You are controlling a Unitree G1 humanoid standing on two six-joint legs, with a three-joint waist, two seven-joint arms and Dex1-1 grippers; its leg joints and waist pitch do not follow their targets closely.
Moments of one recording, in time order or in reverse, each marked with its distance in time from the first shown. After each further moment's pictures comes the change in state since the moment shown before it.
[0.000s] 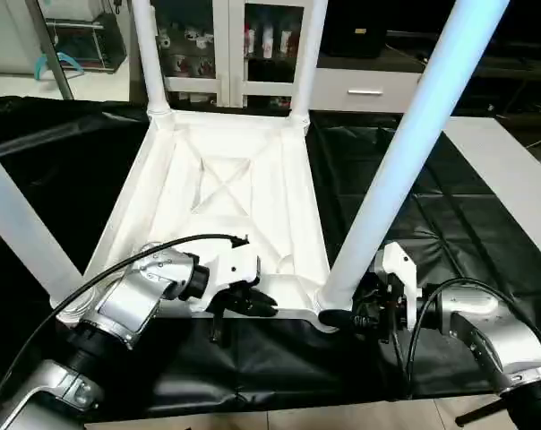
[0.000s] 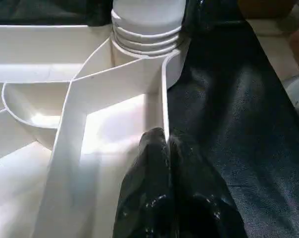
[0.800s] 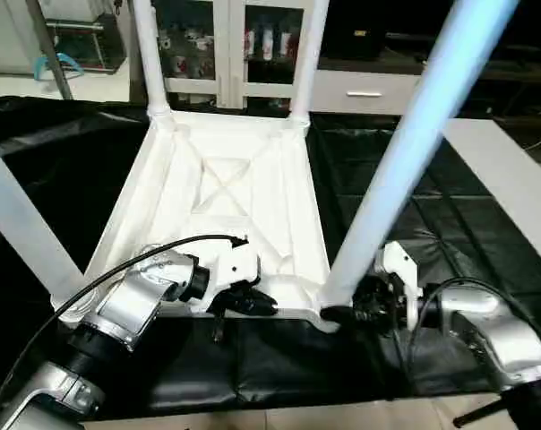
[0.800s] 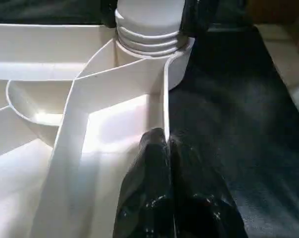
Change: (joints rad) left arm 0.008 -0.022 0.019 0.007 0.006 0.032 0.067; right arm -0.028 0.056 -0.015 0.060 -0.018 -0.005 -0.067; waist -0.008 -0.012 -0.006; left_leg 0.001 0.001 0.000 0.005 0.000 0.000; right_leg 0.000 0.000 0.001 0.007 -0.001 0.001
